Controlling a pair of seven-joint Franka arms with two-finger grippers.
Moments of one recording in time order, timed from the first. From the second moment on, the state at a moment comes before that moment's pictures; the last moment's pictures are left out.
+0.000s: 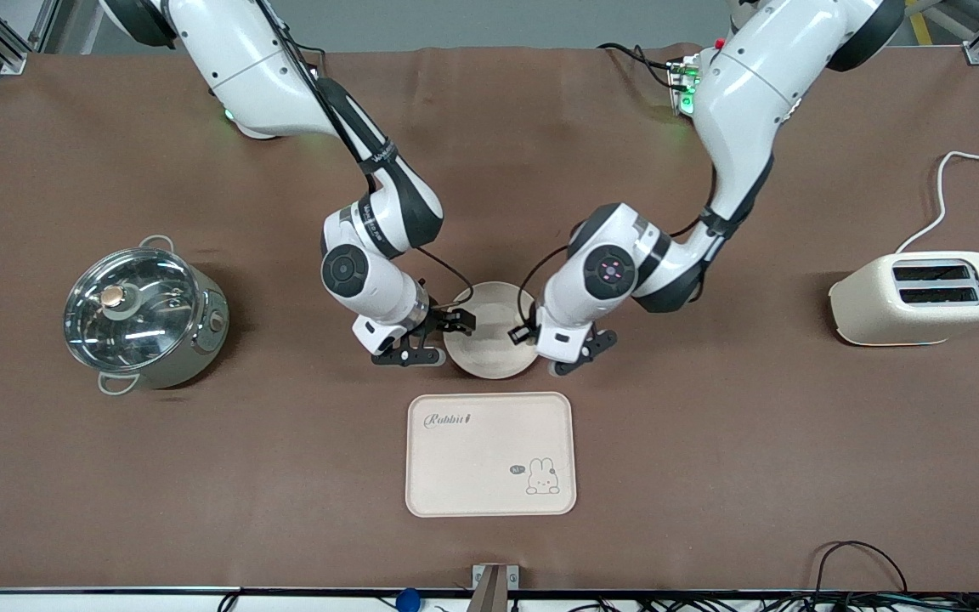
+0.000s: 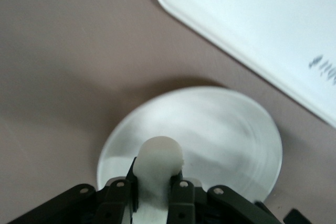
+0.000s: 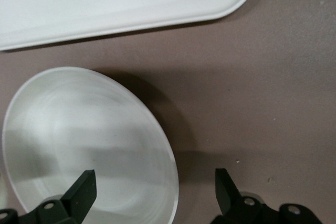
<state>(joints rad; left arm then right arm) -0.31 0.75 -0.41 -1.59 0.03 2.38 -1.18 0.57 0.67 0.04 -1.71 0.39 2.49 0.34</state>
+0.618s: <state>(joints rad) -0.32 0.81 -0.41 -1.58 0.04 2.45 -1.20 0.58 0.68 0.04 -1.73 0.39 2.49 0.34</state>
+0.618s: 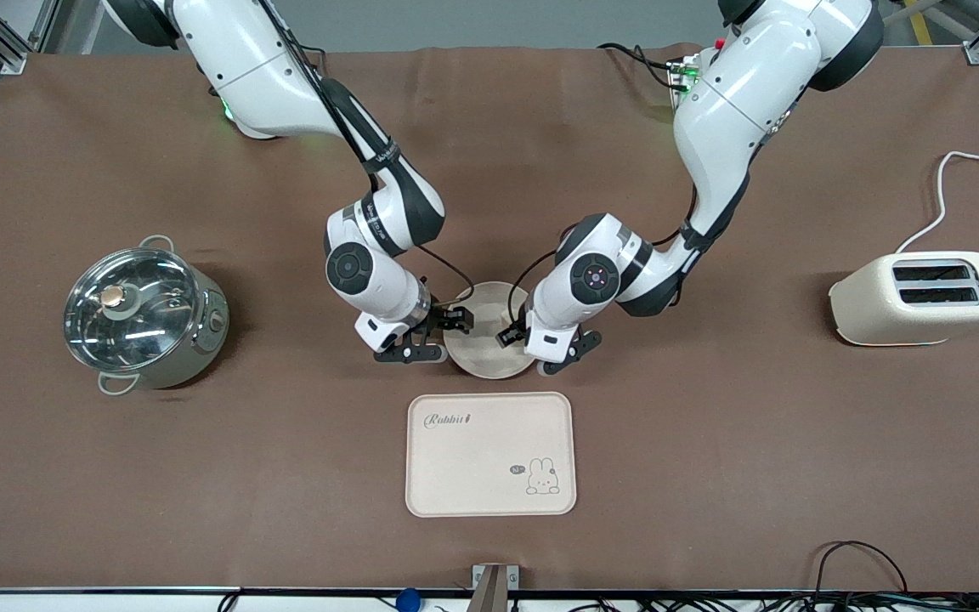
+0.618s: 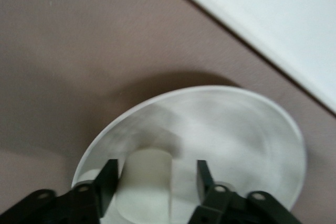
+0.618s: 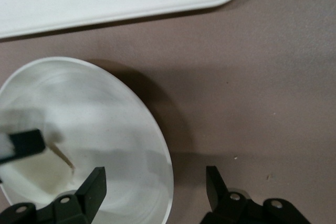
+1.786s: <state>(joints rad) 0.05 0.20 -0.41 -1.52 0.18 1.80 -0.43 0.61 0.61 0.06 -1.75 0.45 2.61 0.38</state>
